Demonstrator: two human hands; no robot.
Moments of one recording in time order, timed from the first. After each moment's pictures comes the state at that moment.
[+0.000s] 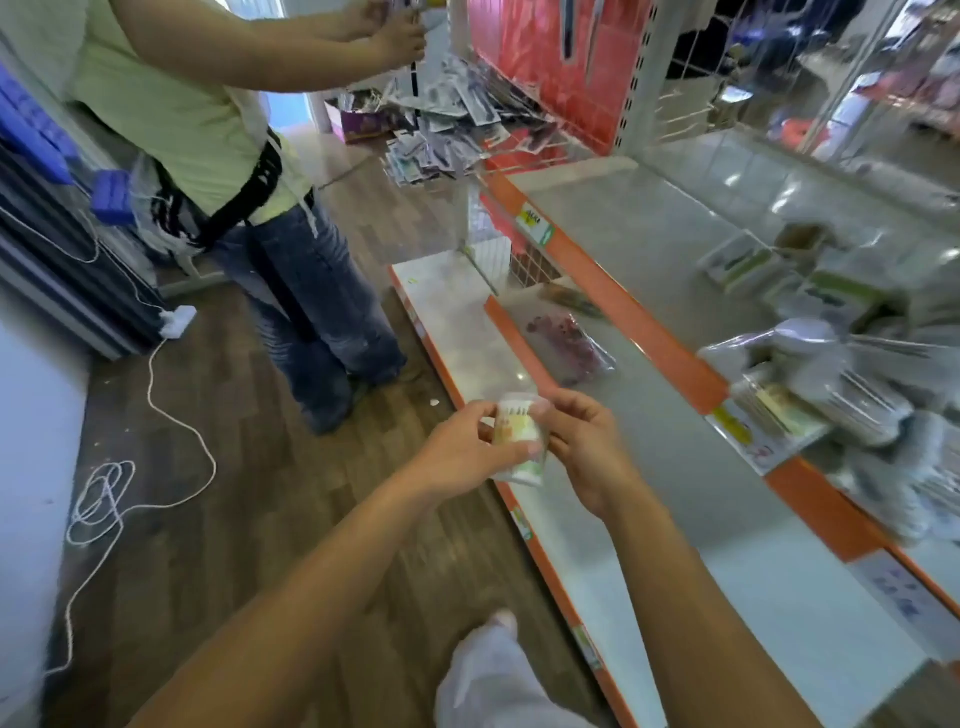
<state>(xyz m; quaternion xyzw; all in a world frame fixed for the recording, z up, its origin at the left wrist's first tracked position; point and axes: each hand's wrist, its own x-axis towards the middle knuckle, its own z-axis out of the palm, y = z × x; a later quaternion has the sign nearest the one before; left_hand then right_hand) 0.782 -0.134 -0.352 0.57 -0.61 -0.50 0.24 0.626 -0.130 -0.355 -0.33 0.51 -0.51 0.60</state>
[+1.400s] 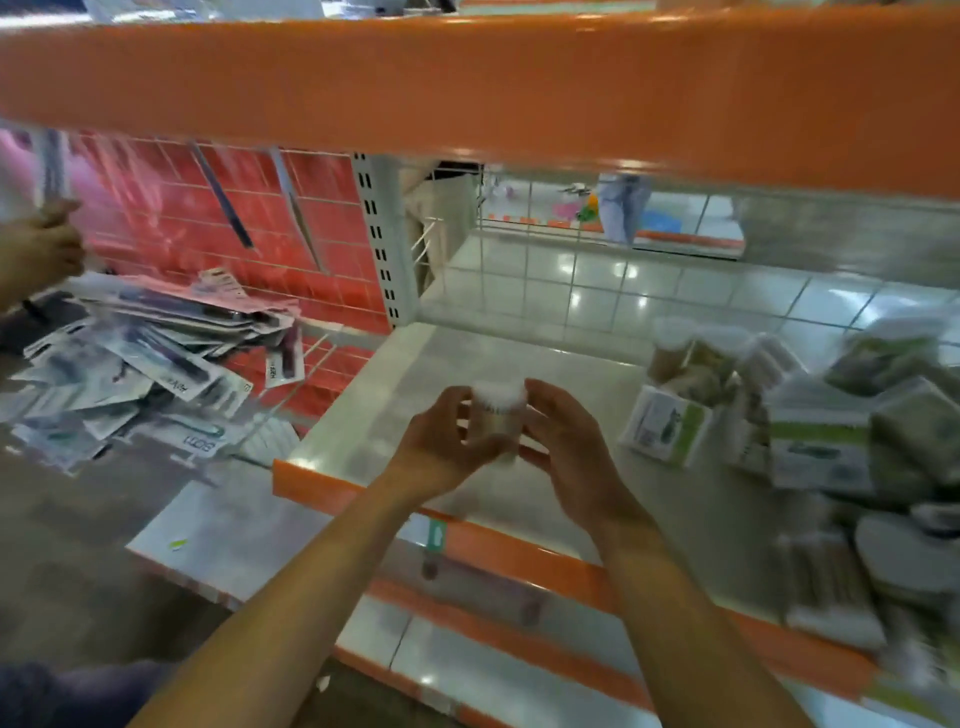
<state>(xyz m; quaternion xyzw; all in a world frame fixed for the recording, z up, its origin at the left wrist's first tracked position) 0.630 -0.585 -0.290 0.29 -0.85 -0.41 0.14 0.534 -0.469 -0.306 -0.19 0.58 -0.73 0.32</state>
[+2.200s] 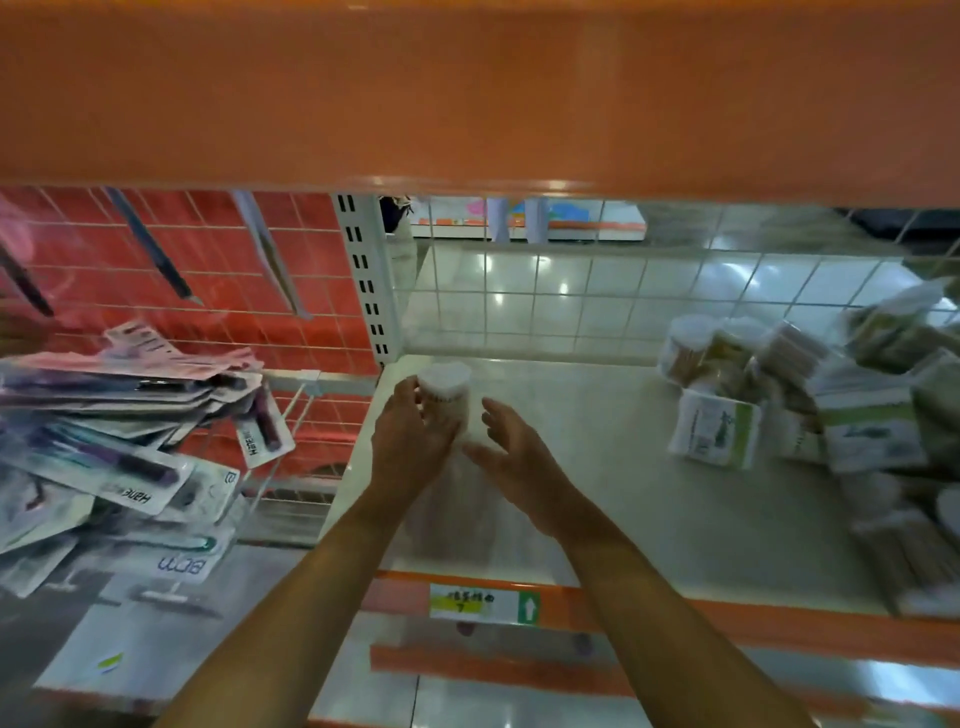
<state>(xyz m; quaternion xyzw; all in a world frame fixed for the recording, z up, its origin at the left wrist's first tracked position) 0.608 -0.698 -0.326 0.25 -0.85 -0.38 0.27 0.563 -0.567 -0.312 -0.23 0.76 -0.55 0.26</state>
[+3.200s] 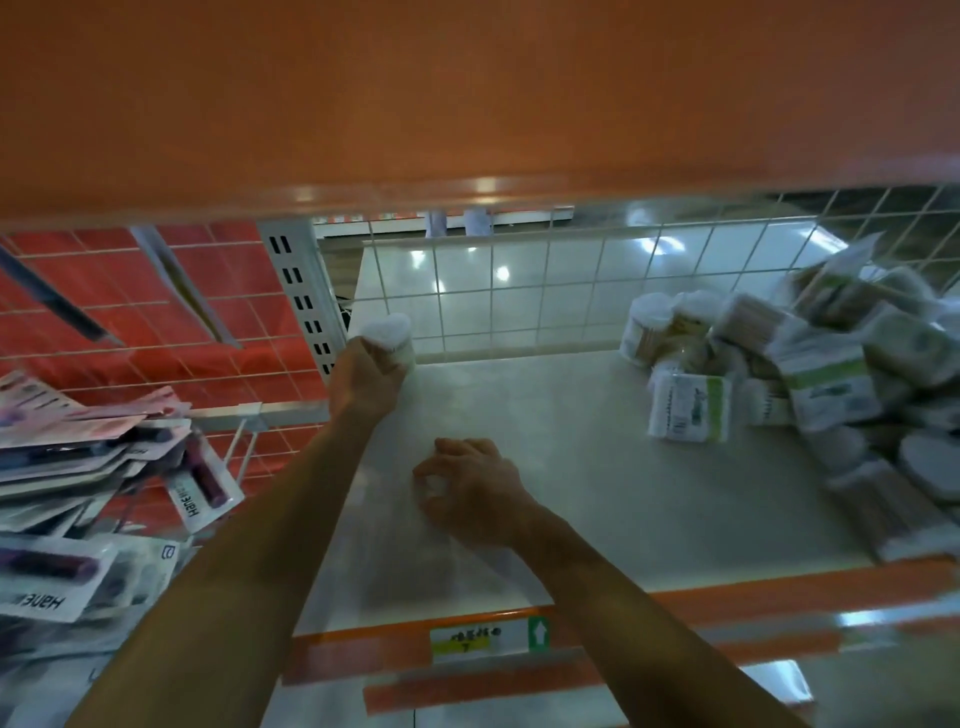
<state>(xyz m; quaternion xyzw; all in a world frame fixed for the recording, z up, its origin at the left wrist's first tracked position) 0.521 -0.769 -0.320 0.26 -0.88 -0.34 0.20 0.561 -0.593 -0.330 -0.34 0.90 -0.23 0.17</state>
